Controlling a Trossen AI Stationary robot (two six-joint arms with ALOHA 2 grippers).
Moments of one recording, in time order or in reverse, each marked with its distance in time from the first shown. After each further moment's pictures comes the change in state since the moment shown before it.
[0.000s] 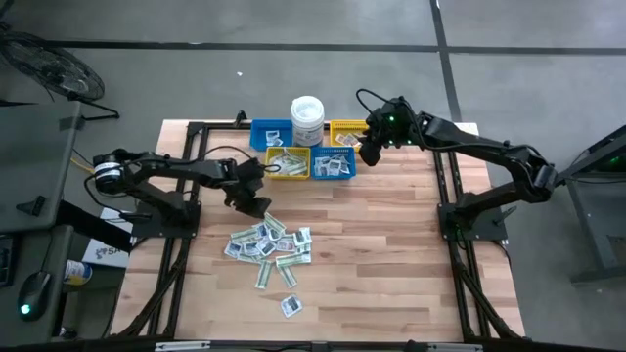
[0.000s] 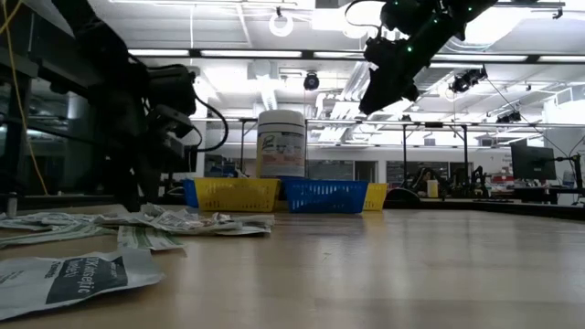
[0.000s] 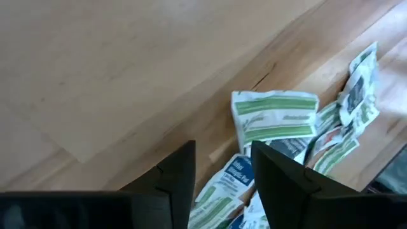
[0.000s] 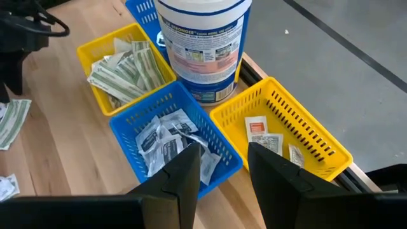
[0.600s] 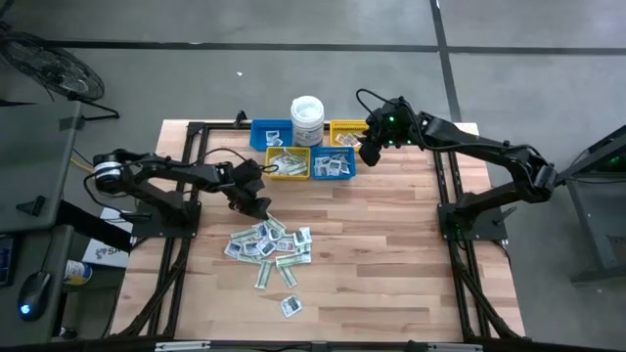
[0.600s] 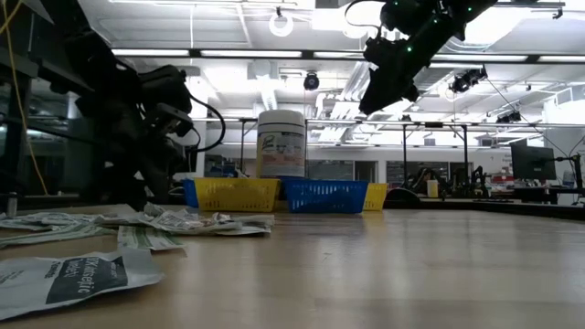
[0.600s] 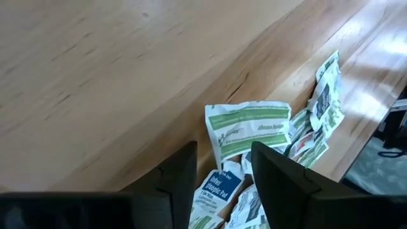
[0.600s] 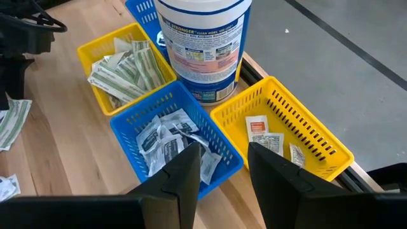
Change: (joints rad) left arm 0.000 0.012 -0.090 0.232 0.039 -0.061; right arm 0.000 0.000 0.000 0.000 -0.001 0.007
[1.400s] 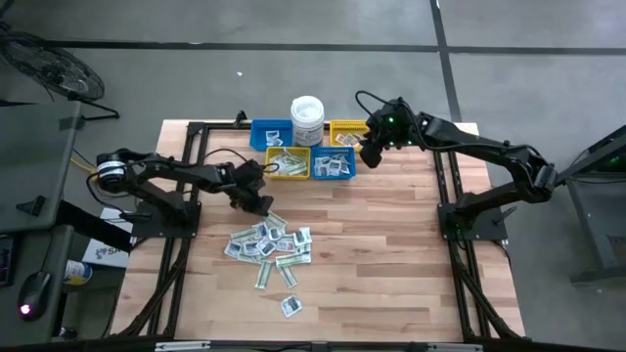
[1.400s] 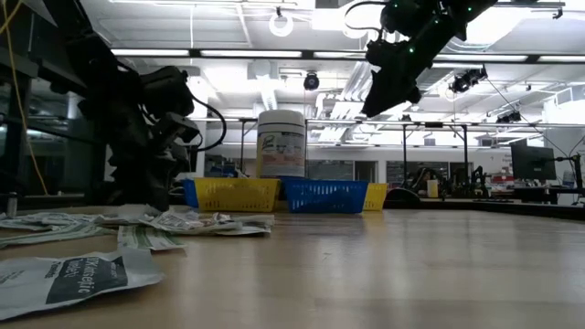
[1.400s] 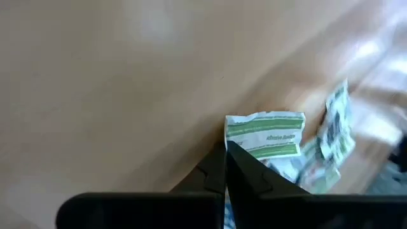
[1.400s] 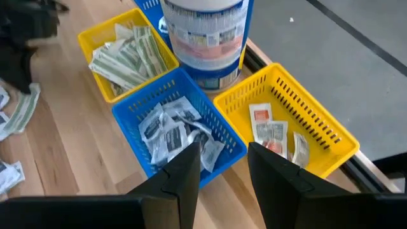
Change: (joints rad) left arm 0.000 0.015 0.001 0.048 -0.072 -0.028; right arm 0.000 0.000 0.000 -0.042 -0.013 0.000
